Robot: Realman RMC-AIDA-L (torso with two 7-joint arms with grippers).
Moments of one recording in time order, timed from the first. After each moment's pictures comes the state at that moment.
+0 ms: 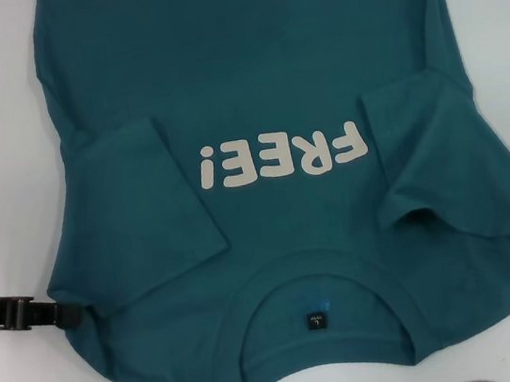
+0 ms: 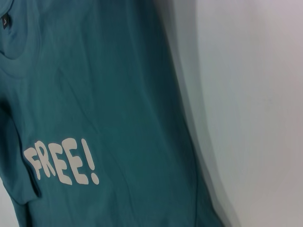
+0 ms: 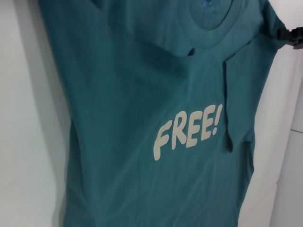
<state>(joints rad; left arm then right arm) -0.44 -2.02 -2.51 -0.80 -0.63 1.75 -2.15 0.28 1.90 -0.35 -0.64 -2.48 -1.79 2.05</state>
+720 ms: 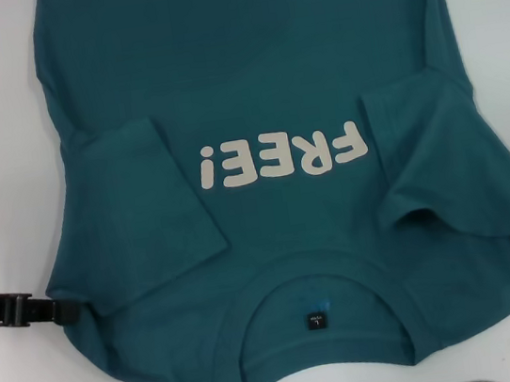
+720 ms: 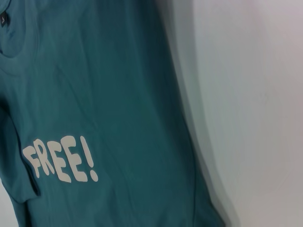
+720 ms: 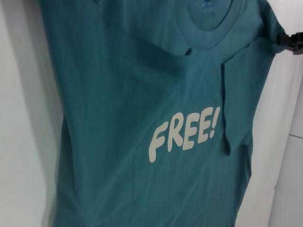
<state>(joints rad) -0.45 -2.02 -2.51 -0.80 -0.63 1.74 -2.14 0.29 1.91 -0.36 -0.63 -2.48 -1.78 2.06</state>
